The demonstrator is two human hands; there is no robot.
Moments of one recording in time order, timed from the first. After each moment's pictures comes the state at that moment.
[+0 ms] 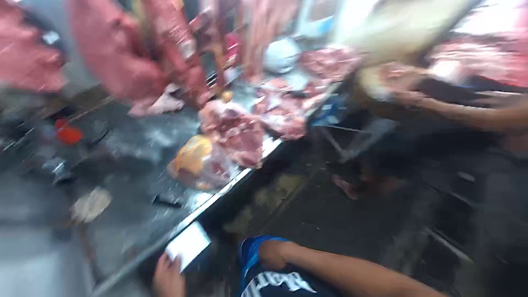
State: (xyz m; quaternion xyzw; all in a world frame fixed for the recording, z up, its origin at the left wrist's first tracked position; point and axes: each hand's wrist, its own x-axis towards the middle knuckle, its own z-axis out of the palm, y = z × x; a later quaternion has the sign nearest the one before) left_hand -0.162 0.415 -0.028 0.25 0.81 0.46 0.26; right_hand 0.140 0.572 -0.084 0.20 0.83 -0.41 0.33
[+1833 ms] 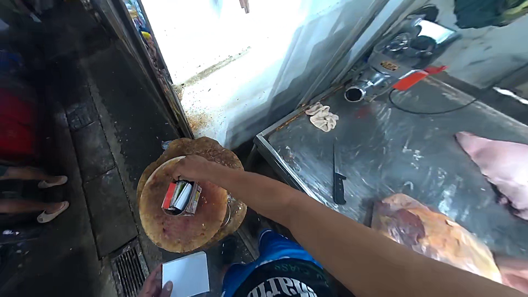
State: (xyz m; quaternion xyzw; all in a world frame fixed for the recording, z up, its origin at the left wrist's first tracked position) left_hand 0.162 0.074 0.020 -0.39 0.73 0.56 -0.03; right_hand -0.245 0.100 0.005 -0.65 0.73 -0.12 0.19
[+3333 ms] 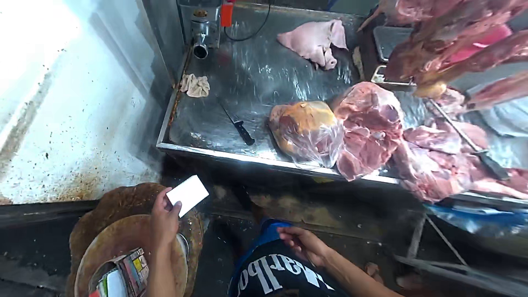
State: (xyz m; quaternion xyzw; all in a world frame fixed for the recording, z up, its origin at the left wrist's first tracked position) left_hand -0.174 0.216 -0.014 0.01 0.83 0.53 0.17; right_hand 0.125 0.543 -0.072 -0.49 -0.26 0.81 -0.18
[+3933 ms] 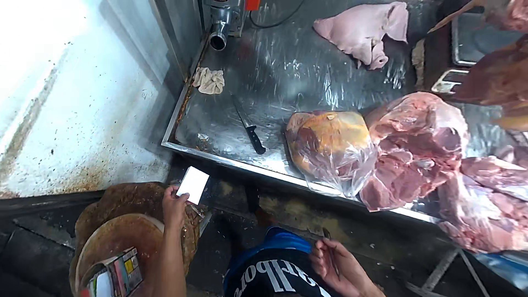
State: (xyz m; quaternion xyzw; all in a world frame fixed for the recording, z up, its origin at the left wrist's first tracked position) left_hand -0.210 0.287 -0.073 -0.21 0.73 0.63 0.15; right_hand 0.120 0.630 -0.038 -0.39 -0.10 0.91 -0.08
